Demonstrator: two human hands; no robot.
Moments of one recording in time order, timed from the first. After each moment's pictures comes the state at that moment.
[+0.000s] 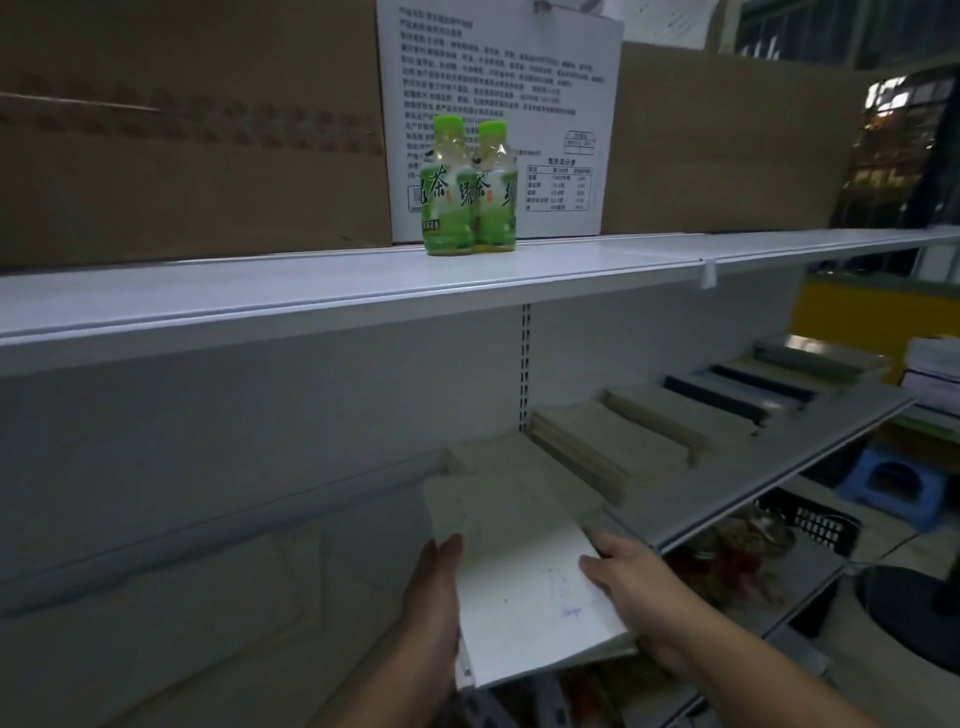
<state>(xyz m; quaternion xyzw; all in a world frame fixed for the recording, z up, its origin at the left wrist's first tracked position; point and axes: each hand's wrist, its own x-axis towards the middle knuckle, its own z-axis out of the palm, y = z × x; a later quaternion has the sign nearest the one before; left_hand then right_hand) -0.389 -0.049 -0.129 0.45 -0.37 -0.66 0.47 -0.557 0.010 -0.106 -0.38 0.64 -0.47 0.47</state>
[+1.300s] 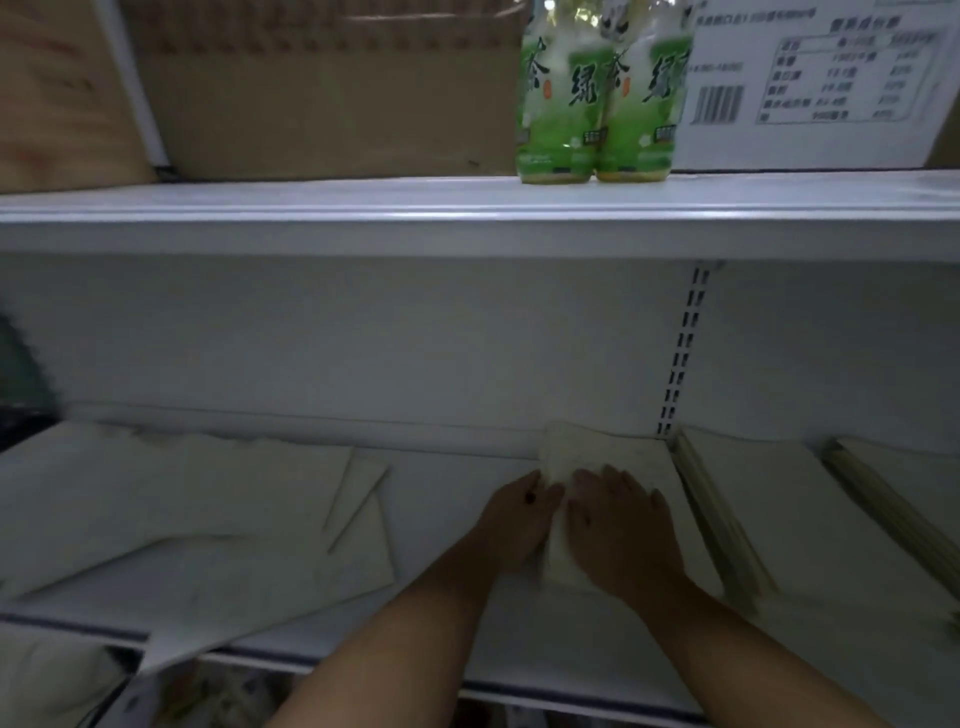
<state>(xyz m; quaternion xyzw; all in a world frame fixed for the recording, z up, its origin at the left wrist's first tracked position) -0.481 -0.167 -0.144 0.63 -0.59 -0.37 0.34 -0.610 -0.181 -0.154 -0.77 0.62 -0.10 0.04</state>
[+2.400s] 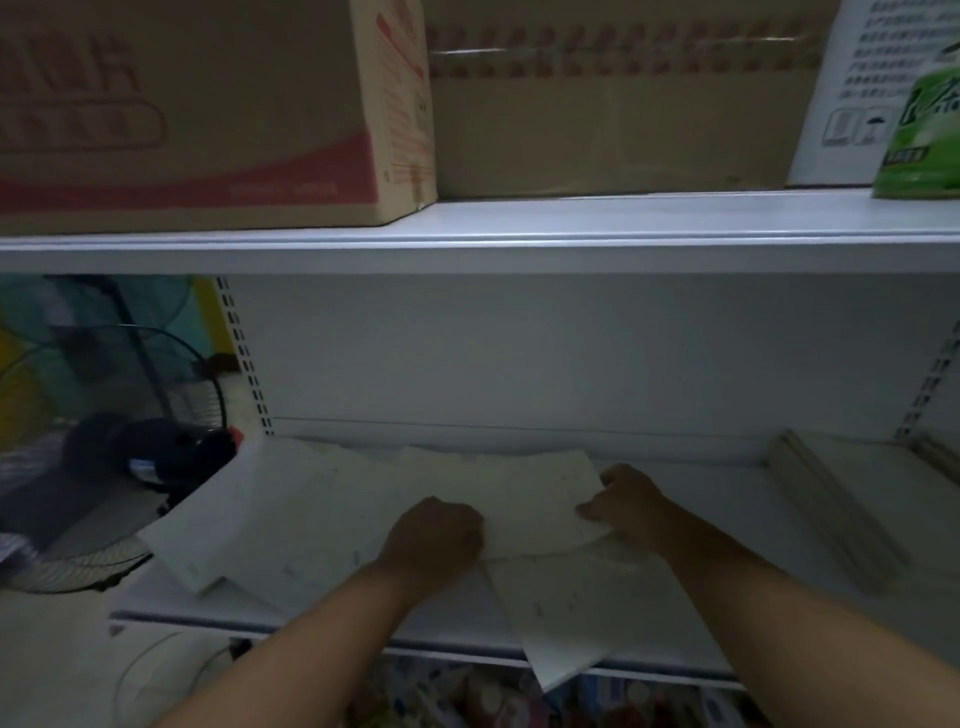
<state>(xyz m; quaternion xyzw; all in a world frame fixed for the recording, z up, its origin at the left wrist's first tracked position) -0.098 -0.060 -0.137 0.70 -0.71 -0.10 0.07 -0.310 -0.160 -0.133 -0.66 0.65 -0.17 0.33</state>
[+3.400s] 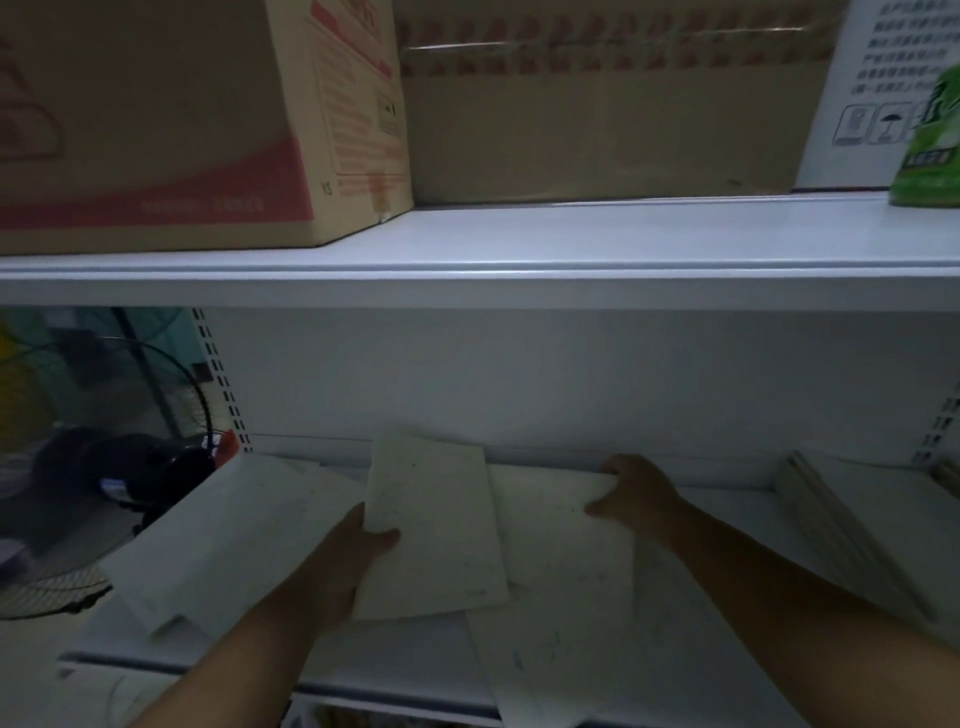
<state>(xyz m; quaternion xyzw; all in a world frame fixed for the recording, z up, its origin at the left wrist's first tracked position) -0.044 -0.079 -0.158 0.59 -0.32 -0.50 0.54 -0.335 -0.223 -0.142 -0.73 0.61 -0.19 0.24</state>
